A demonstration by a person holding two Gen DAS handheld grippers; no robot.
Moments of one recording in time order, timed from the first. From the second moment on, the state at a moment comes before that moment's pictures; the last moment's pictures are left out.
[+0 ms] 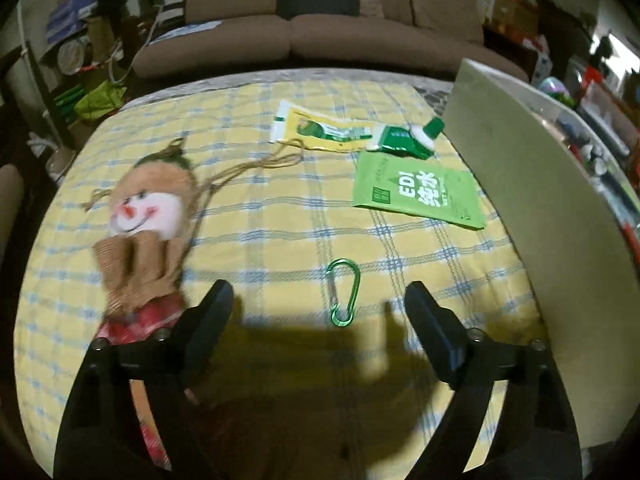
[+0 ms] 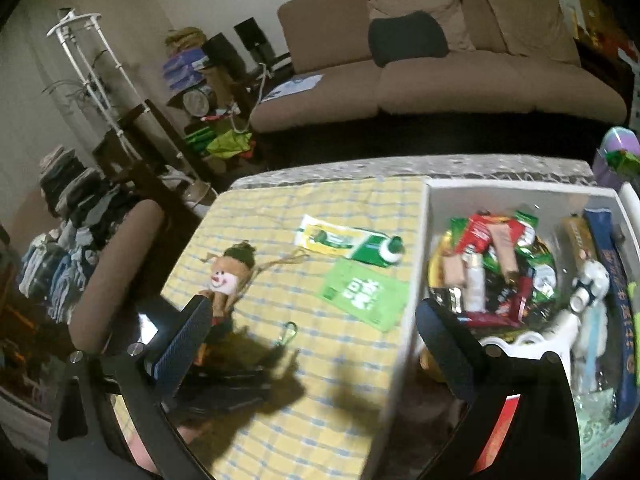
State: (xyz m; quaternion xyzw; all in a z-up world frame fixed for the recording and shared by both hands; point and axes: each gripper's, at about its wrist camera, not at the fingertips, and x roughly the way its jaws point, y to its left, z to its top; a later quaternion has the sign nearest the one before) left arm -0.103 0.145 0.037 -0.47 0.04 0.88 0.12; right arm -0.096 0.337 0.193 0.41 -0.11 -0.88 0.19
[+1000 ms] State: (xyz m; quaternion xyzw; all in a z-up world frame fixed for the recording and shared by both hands) left arm -0.017 0.040 0.135 -0.39 -0.17 0.89 0.19; right arm -0.075 0.267 0.153 0.48 -0.17 -0.81 0.28
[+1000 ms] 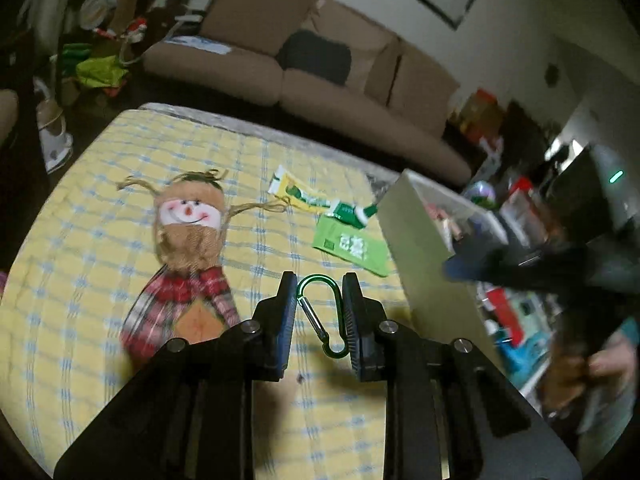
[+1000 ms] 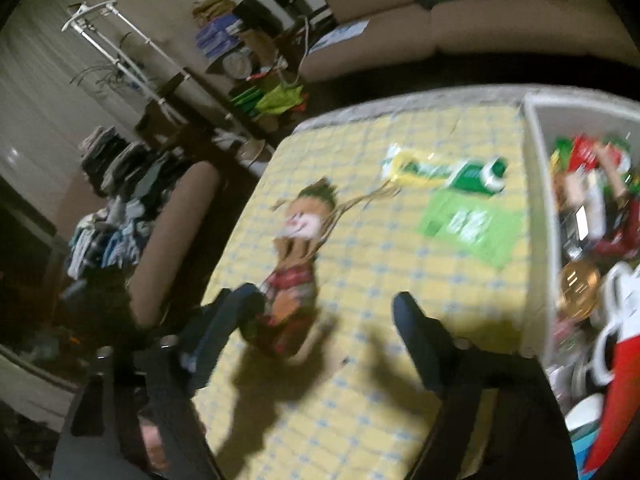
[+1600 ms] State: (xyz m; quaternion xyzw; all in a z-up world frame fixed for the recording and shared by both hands) left arm 0.013 -0.032 0.132 -0.37 -0.26 0.88 0.17; right arm -0.024 0.123 0.027 0.46 0.19 -0.82 0.30
